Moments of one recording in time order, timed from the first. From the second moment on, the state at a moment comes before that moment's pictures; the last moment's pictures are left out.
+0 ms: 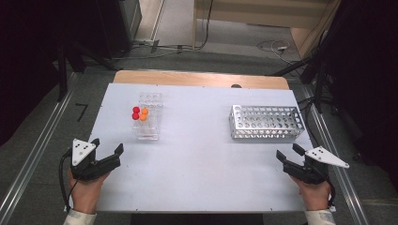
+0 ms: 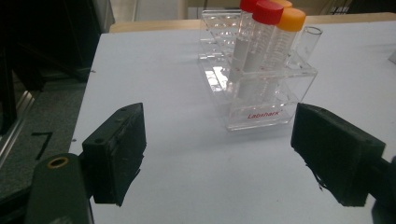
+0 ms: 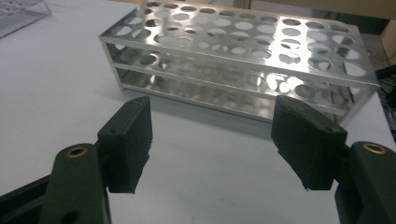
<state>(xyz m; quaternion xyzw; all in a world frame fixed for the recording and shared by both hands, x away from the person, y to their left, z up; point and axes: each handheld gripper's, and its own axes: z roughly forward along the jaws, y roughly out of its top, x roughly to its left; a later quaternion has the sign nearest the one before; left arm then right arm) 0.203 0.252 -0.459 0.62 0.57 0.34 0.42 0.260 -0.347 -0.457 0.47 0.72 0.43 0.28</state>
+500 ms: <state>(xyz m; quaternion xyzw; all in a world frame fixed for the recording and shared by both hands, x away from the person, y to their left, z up) 0.209 0.266 -0.472 0.62 0.60 0.32 0.40 0.263 -0.381 -0.473 0.51 0.71 0.40 0.29</state>
